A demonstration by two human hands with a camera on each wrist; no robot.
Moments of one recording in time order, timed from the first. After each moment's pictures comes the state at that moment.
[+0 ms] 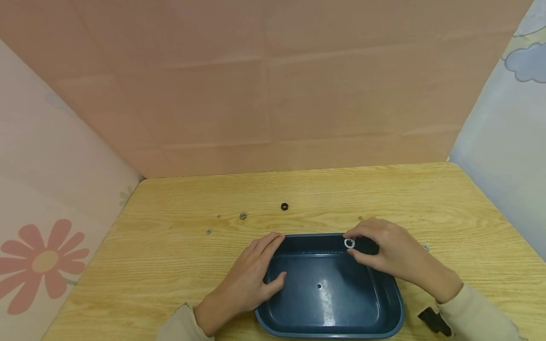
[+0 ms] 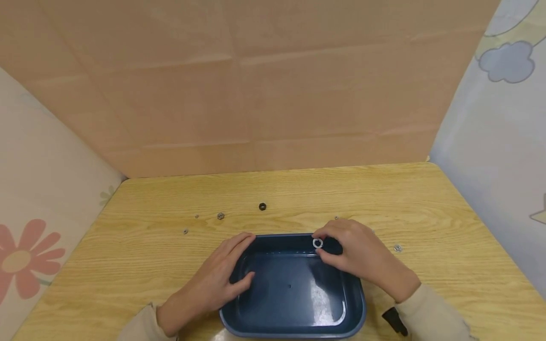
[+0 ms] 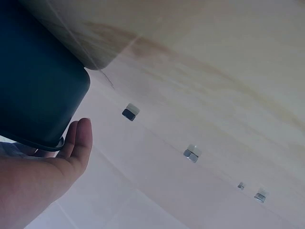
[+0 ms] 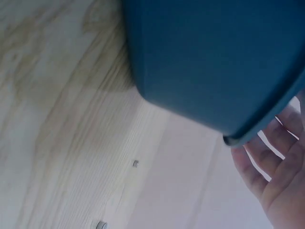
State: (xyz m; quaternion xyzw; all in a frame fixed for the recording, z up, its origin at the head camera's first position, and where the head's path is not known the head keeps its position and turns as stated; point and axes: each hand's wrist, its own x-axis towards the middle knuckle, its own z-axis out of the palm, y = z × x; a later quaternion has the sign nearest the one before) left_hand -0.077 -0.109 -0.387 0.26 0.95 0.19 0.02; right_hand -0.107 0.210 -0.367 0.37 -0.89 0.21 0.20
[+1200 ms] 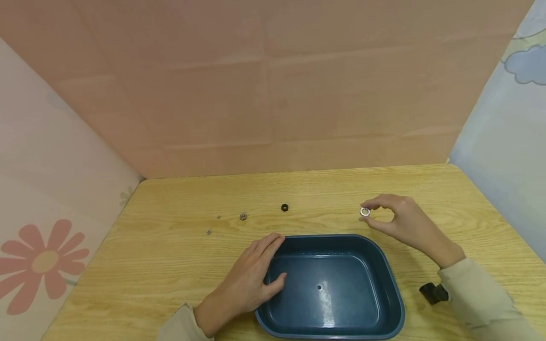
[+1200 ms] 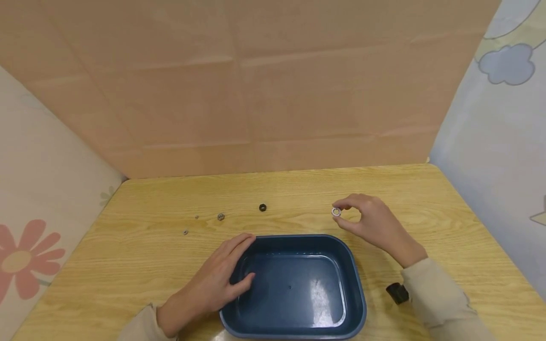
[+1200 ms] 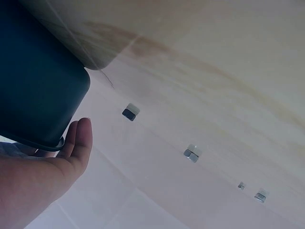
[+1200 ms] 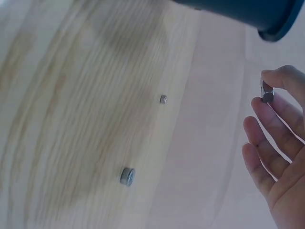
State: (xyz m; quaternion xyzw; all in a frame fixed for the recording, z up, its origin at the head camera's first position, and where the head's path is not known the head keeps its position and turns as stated) left_hand -0.077 -0.108 -0.387 0.26 0.95 0.19 0.01; right_hand -0.154 0.250 -0.369 0.30 -0.90 0.23 0.22
